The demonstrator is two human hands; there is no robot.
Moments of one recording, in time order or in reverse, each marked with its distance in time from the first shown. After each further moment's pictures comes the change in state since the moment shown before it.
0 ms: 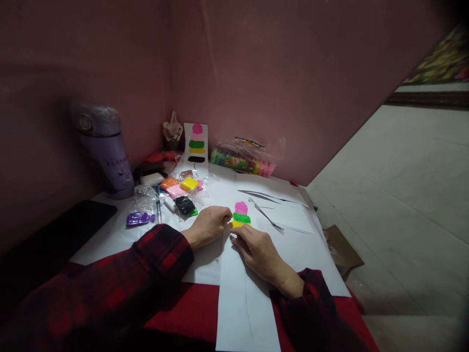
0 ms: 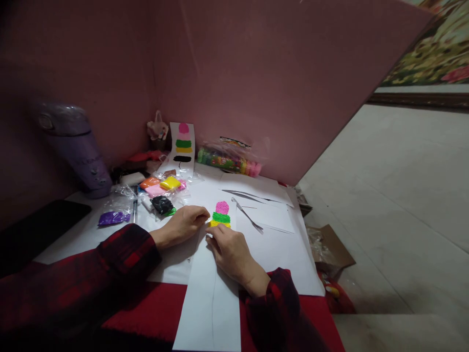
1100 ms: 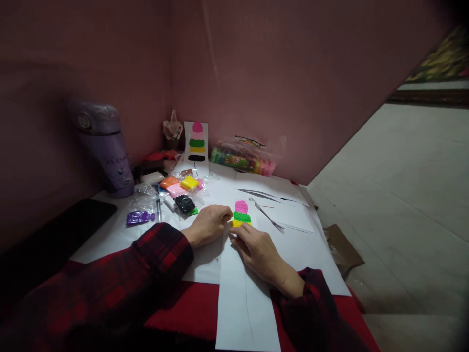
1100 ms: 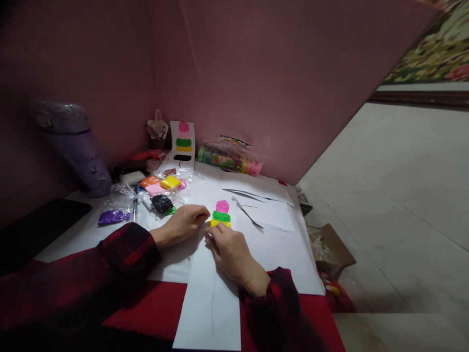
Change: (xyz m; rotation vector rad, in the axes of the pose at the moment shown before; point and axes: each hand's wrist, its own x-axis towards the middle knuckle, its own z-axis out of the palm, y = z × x) left_hand 0.000 0.002 -0.002 -0.010 -0.013 -0.004; right_hand -0.001 -0.001 0.000 -0.056 -0.051 0.012
